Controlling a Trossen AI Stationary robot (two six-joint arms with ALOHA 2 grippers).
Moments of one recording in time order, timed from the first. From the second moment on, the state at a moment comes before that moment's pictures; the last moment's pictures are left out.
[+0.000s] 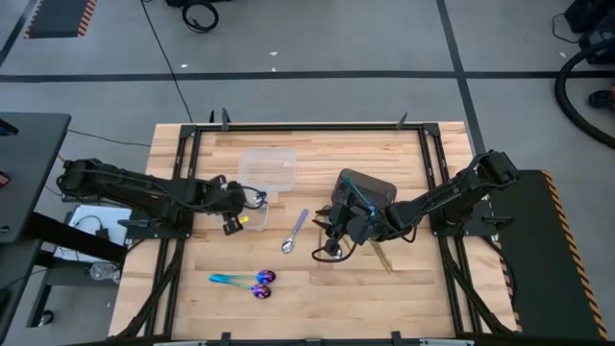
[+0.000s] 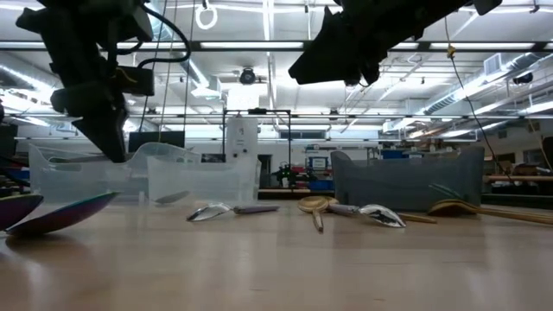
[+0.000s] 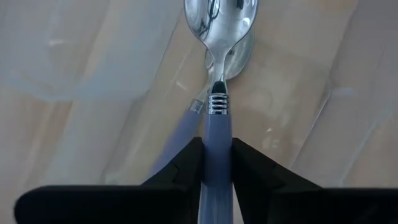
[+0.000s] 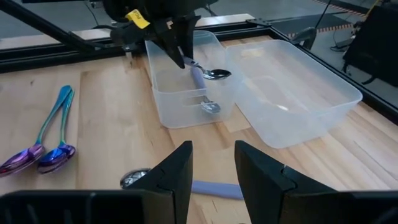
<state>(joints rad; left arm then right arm) -0.07 1.09 0.59 -0.69 -0.31 -0.38 0.33 1.59 0.89 0.19 0.64 0.29</state>
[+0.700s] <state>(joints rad) -0.10 1.09 0.65 -0.65 -0.31 -0.43 0.32 1.59 0.89 0.21 0.58 0.30</state>
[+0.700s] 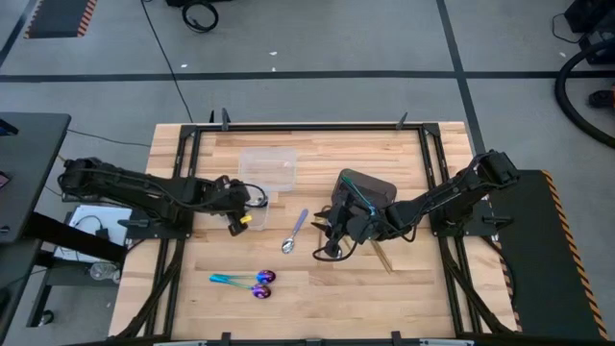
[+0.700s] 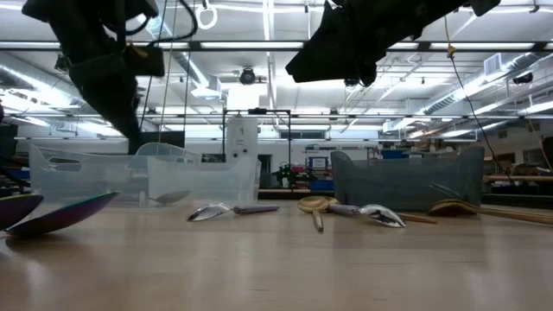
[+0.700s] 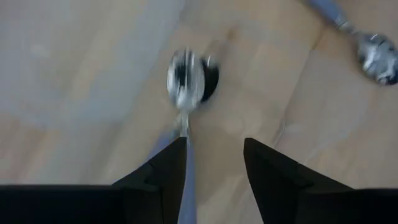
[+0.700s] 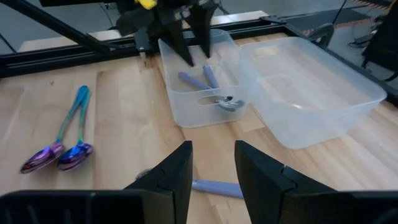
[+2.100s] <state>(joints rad) -0.23 1.71 0.99 -0.31 -0.39 -0.23 0.35 1.61 0.89 0.06 0.61 0.45</state>
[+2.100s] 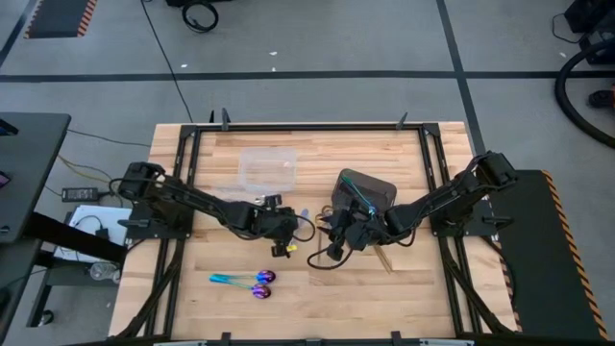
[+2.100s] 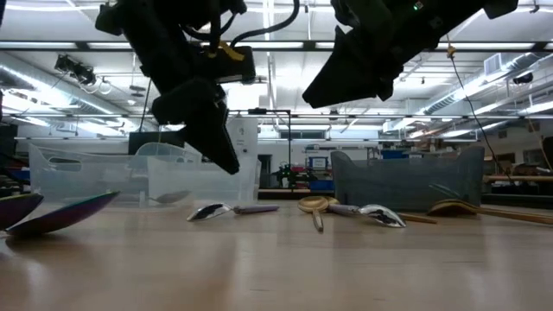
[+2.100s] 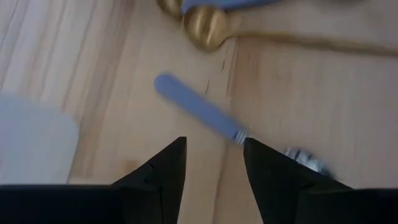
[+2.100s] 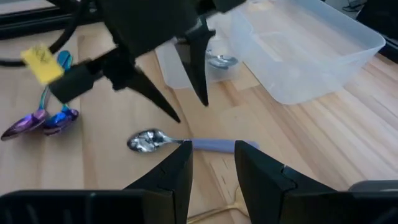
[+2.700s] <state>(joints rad) -0.30 1.72 0.99 -0.32 -0.36 0.45 0.39 1.61 0.91 -0.03 0.56 0.45</state>
